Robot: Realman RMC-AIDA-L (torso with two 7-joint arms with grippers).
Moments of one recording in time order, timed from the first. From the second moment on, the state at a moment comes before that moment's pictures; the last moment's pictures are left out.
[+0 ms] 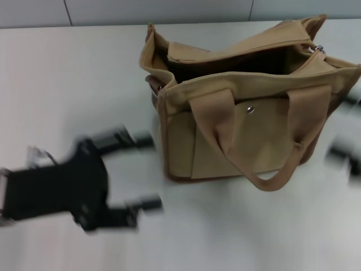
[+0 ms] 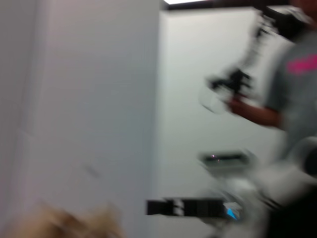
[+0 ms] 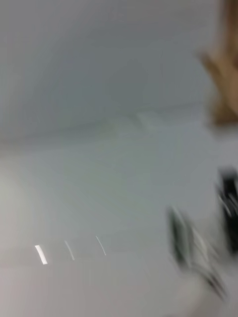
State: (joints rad) left arm -0.36 -2.02 1.06 0.46 1.50 1.96 -0.89; right arm 0.21 2.06 -0.65 -0.71 -1.61 -2.00 1.11
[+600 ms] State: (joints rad) left arm -0.43 -2.06 1.13 0.47 1.70 1.86 -0.97; right arm 0.25 2.08 -0.66 -0.67 -1.96 -2.04 1.03
